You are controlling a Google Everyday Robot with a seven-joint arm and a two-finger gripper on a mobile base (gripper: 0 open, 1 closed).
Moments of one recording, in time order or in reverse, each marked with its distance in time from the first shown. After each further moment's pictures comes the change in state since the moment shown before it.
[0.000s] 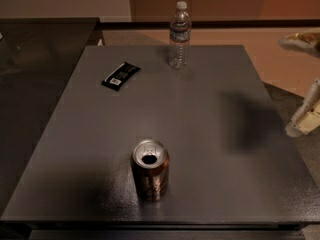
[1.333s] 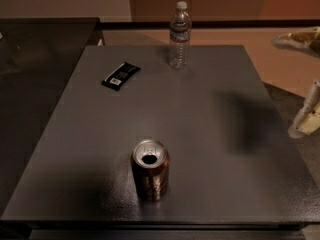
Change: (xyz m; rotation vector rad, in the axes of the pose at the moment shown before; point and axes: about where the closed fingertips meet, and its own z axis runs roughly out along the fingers) arm 0.000 0.002 0.000 -0.031 0.013 -0.085
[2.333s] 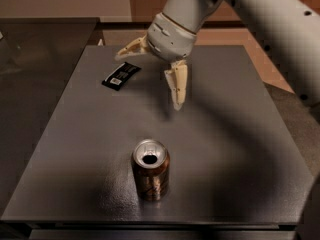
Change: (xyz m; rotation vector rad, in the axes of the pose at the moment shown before) arm -0.168 -0.038 0.204 -0.475 -0.185 -0.825
